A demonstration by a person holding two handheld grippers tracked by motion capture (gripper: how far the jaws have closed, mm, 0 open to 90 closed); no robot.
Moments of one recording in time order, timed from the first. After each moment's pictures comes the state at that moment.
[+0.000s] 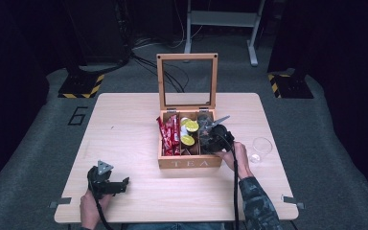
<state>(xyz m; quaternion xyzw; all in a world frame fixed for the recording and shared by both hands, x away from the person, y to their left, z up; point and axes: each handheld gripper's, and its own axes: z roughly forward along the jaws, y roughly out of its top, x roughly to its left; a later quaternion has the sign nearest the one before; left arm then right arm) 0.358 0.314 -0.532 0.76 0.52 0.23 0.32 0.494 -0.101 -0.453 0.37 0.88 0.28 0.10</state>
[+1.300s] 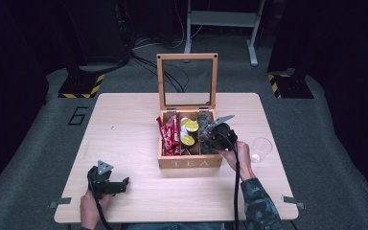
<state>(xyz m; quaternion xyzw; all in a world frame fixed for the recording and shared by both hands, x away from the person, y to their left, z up) 0.358 0.314 -0.532 0.76 0.52 0.23 0.32 0.477 -0.104 -0.427 0.36 0.87 0.31 0.14</state>
